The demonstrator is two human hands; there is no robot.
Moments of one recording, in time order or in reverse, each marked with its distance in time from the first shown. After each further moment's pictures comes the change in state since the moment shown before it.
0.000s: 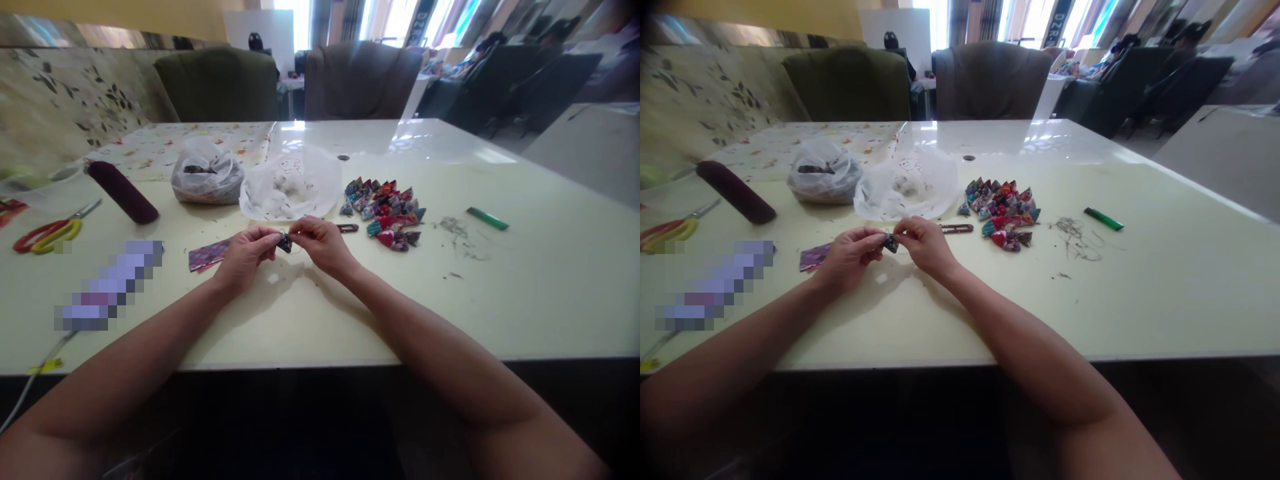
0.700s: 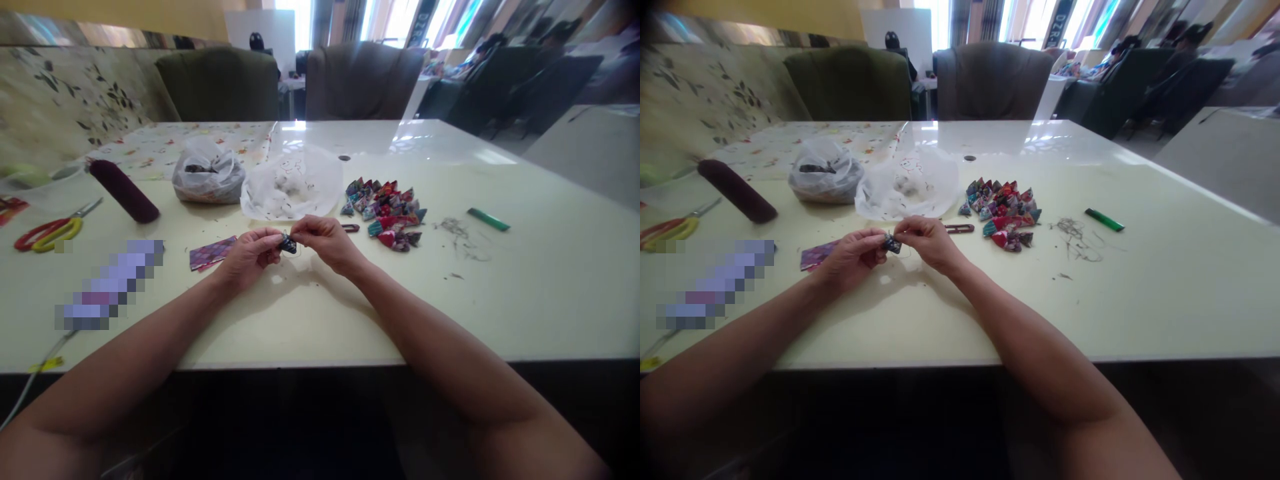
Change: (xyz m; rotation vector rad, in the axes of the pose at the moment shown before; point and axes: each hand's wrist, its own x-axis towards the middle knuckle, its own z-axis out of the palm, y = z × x) left_hand -0.002 0.005 0.000 -0.090 -0.123 -0.119; right_hand 0.003 0.007 -0.007 0.301 -0.102 0.070
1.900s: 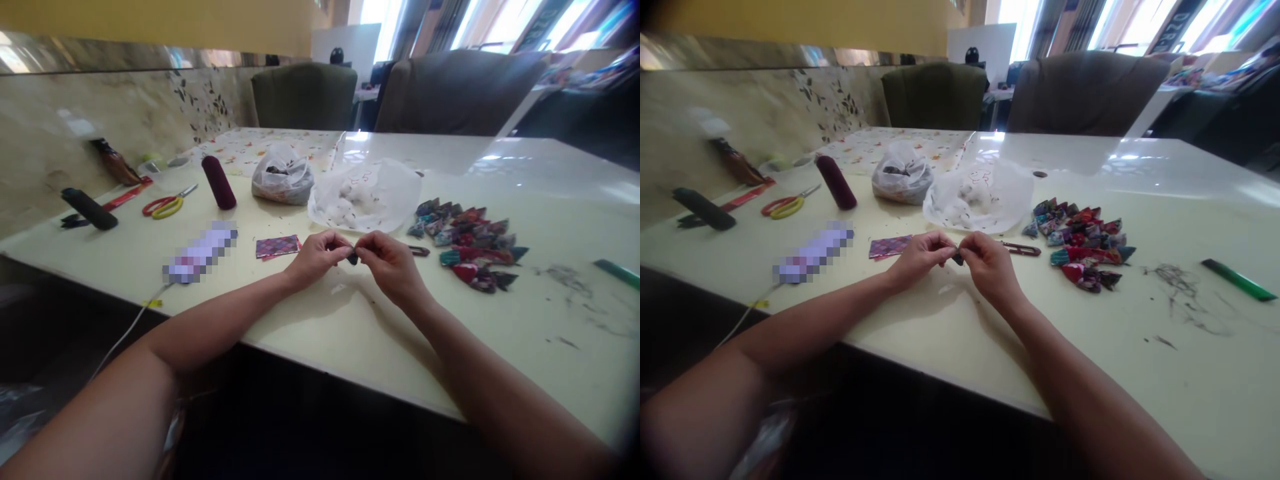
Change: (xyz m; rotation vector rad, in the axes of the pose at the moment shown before) left_hand 0.000 -0.011 -0.004 0.345 -0.010 0.291; right_hand -0.014 -0.013 0.018 -0.327 0.099 -0.023
